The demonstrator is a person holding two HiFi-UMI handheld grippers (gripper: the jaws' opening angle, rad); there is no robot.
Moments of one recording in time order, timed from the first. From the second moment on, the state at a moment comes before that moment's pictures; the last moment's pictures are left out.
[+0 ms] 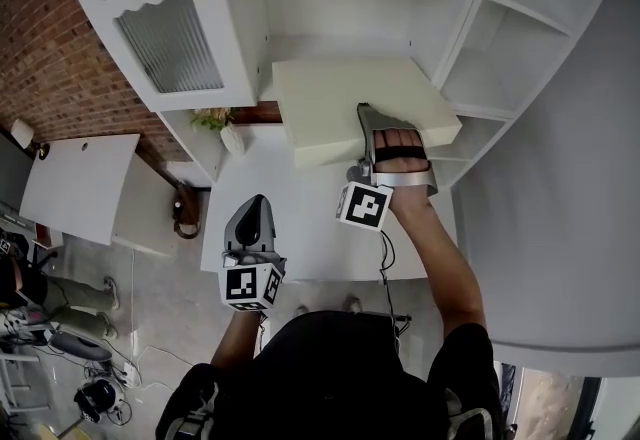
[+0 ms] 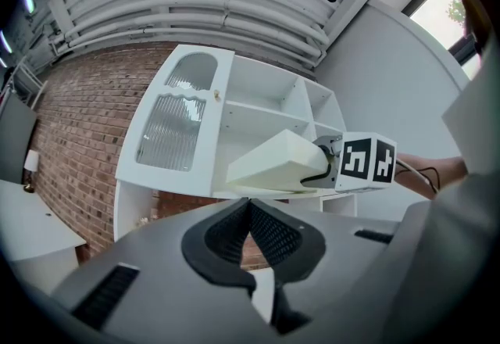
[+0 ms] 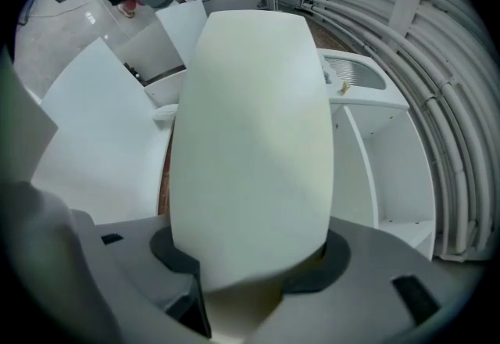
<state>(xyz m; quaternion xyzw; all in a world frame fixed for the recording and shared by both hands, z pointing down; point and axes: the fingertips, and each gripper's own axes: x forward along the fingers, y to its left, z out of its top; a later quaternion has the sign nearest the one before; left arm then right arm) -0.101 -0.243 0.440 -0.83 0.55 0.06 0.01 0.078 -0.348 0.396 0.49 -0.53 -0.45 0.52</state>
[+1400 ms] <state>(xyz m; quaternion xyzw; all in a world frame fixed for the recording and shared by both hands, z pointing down) -0.103 -0.236 0.444 -0.83 0.56 0.05 0.01 0.069 -0.478 0.419 0.48 -0.48 -0.48 0.55</state>
